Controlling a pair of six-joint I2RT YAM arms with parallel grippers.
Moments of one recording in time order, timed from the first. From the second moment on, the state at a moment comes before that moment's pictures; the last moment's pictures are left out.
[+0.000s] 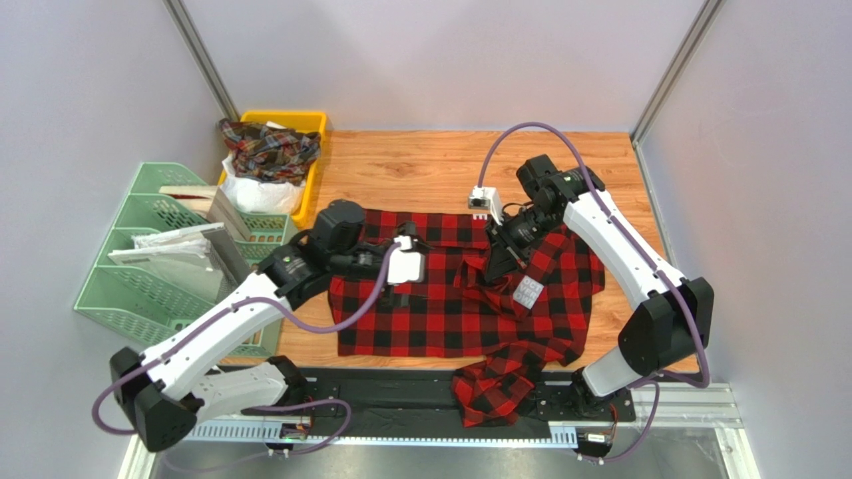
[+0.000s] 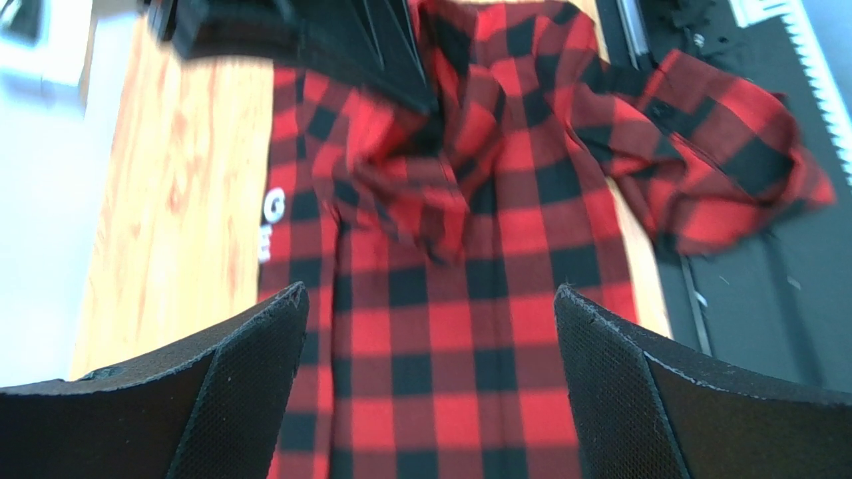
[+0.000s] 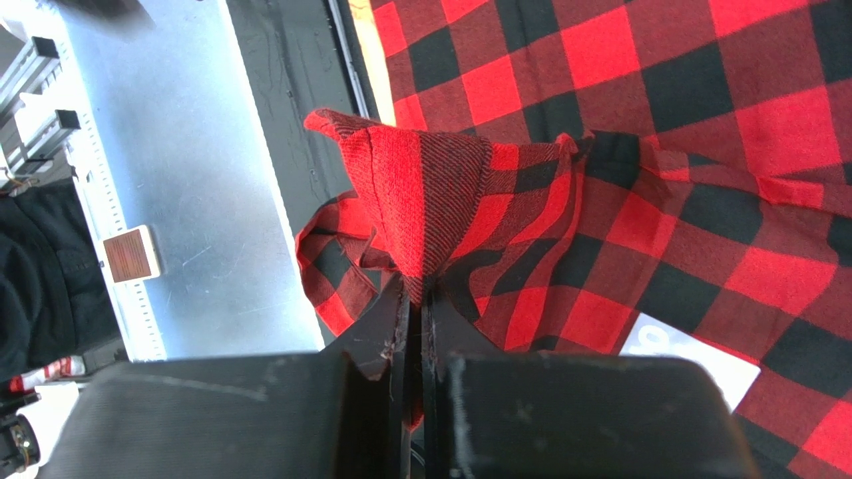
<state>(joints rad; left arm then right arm) -0.73 1.04 1.01 -0.48 0.71 0.73 0.40 1.53 1.45 -1.31 -0.82 -0.61</state>
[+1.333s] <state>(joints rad) -0.86 1.33 1.02 -0.26 0.43 0.38 0.27 1.54 1.49 -1.33 -0.85 -0.59</state>
